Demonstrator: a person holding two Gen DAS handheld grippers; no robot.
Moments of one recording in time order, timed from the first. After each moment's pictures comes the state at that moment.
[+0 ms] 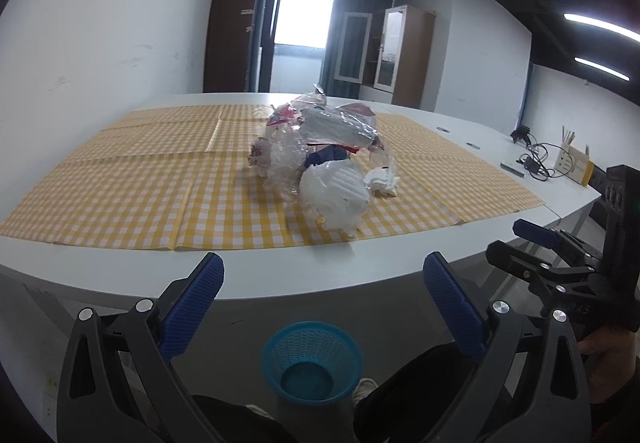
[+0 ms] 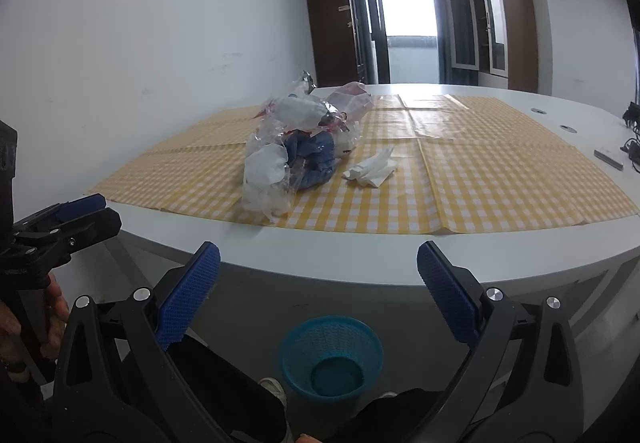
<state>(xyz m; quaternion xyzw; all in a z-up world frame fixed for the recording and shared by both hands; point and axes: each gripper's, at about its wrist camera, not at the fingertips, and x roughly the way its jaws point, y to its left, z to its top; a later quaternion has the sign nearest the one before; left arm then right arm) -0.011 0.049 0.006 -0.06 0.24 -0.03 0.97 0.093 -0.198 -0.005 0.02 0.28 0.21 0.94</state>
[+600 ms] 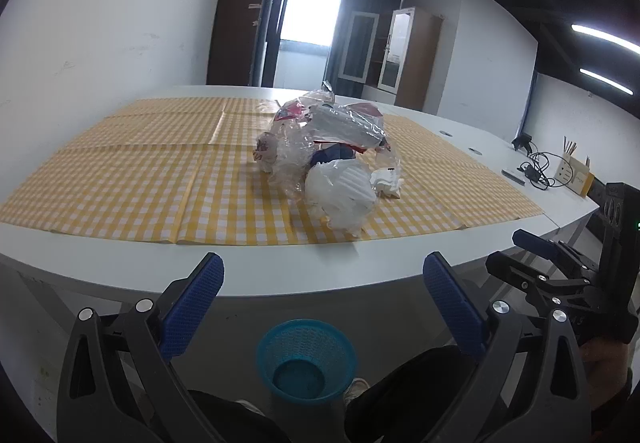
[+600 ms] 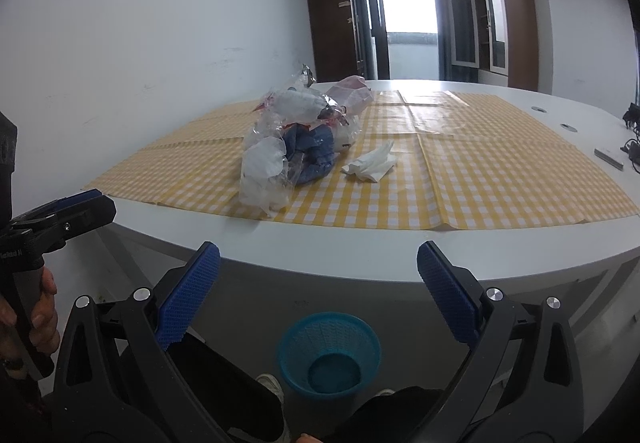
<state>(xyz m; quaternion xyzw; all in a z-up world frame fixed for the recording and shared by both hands) 0.002 0.030 -0.007 -0.08 0.25 -0.03 0.96 0.093 -0.197 -0.008 0.02 0.28 0.21 0.94</state>
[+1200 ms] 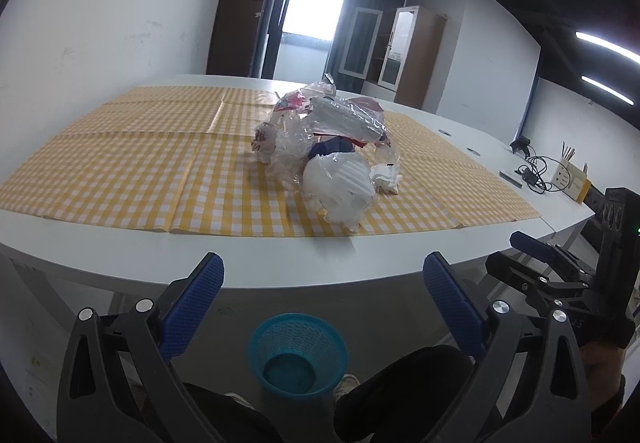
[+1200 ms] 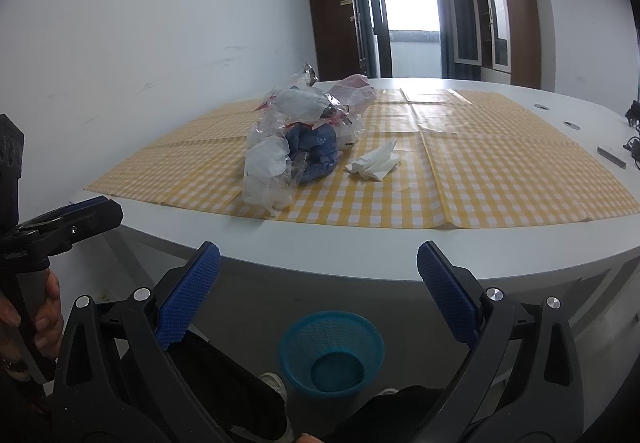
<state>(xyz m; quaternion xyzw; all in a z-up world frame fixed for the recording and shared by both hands) 0.005 0.031 -0.012 -0.10 0.26 -0.03 0.96 0.093 -0.199 -0.008 0.02 0.28 0.22 0.93</state>
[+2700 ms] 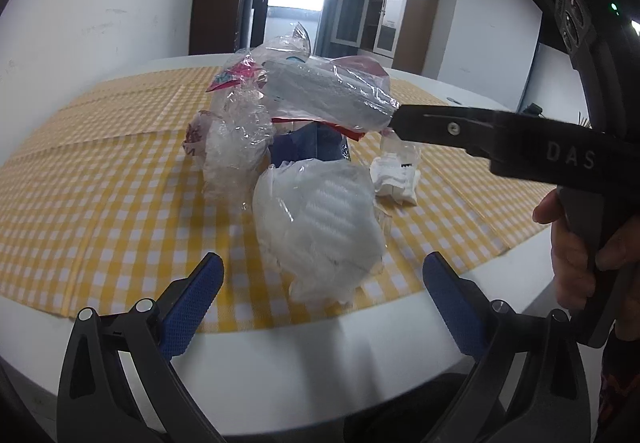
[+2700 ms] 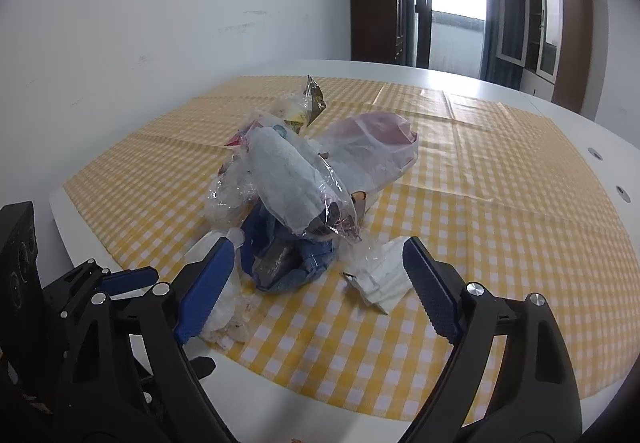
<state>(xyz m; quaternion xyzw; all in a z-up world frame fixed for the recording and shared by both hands) 0.149 -0.009 -0.040 -0.07 0.31 -0.04 0.95 0.285 -0.137 0.023 -0.04 0.34 0.27 0.90</state>
